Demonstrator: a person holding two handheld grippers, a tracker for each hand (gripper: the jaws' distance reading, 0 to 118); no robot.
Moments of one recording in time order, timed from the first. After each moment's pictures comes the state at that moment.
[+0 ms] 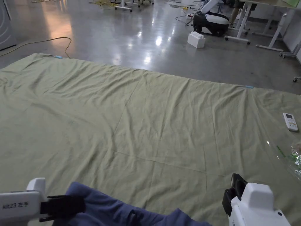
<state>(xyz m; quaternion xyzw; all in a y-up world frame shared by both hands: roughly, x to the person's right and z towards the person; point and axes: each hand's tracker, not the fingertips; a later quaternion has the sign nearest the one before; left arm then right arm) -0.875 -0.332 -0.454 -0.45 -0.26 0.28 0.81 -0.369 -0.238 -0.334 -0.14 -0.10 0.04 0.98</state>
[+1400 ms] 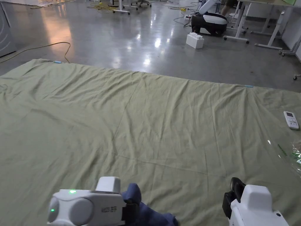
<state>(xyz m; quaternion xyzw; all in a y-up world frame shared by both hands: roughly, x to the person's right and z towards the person) -0.664 -0.264 -0.420 -0.49 -0.20 0.12 0.84 -0.366 -0.248 -0.337 -0.16 -0.10 0.03 0.98</state>
